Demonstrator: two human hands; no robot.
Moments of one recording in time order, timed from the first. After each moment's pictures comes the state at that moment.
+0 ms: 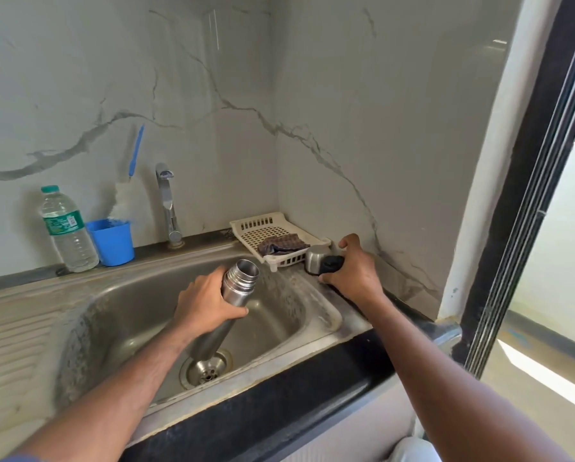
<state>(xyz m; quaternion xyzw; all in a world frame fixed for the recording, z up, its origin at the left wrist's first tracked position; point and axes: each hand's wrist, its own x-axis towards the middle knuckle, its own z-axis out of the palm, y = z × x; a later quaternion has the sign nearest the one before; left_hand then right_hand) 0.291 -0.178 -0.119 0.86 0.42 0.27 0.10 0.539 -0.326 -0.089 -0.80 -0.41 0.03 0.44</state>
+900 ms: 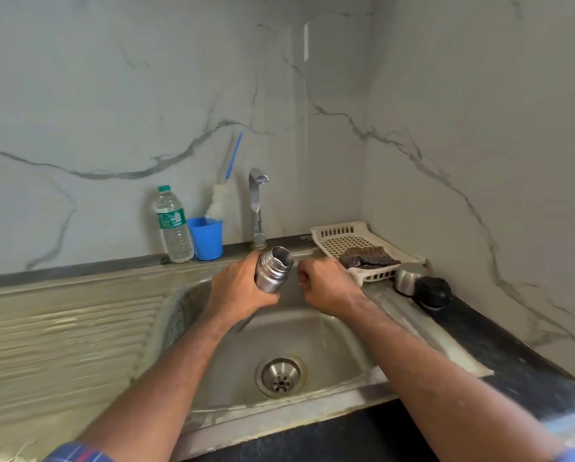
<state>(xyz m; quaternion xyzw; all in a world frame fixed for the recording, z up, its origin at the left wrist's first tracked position) 0.223 -0.143 -0.092 0.82 0.46 0.34 0.03 0.410 -0.197 -0.084 -0.68 -0.69 -0.04 0.24</state>
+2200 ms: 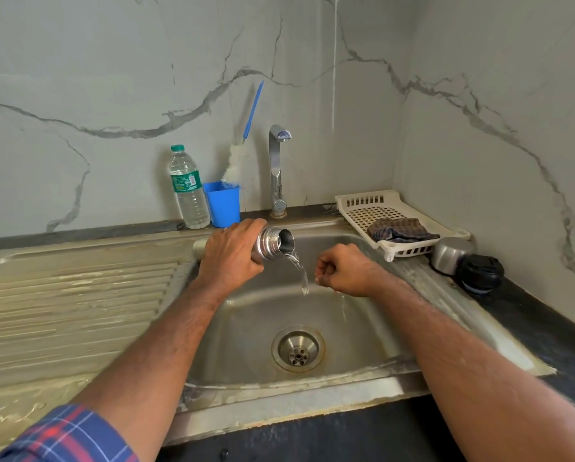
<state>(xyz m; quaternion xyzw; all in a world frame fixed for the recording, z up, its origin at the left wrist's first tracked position) 0.191 -0.101 -0.108 0.84 0.43 0.30 -0.14 0.428 -0.168 -0.116 -0.65 -0.72 0.15 0.21</state>
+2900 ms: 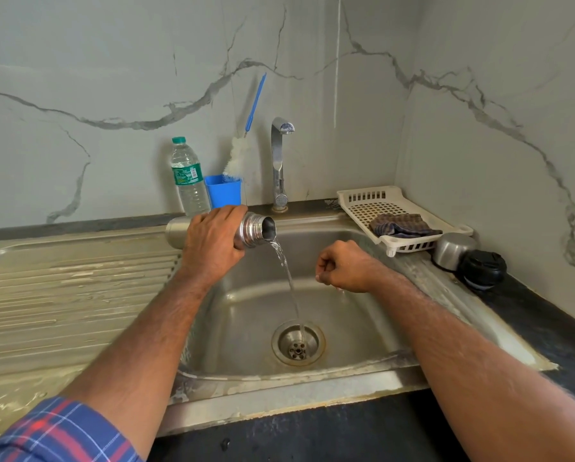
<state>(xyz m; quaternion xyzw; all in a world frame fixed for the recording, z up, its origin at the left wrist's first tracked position) 0.166 -0.094 -0.104 0.81 0.45 0.33 -0.18 0.422 -0.171 -0.113 -0.65 -0.71 0.17 0.19</state>
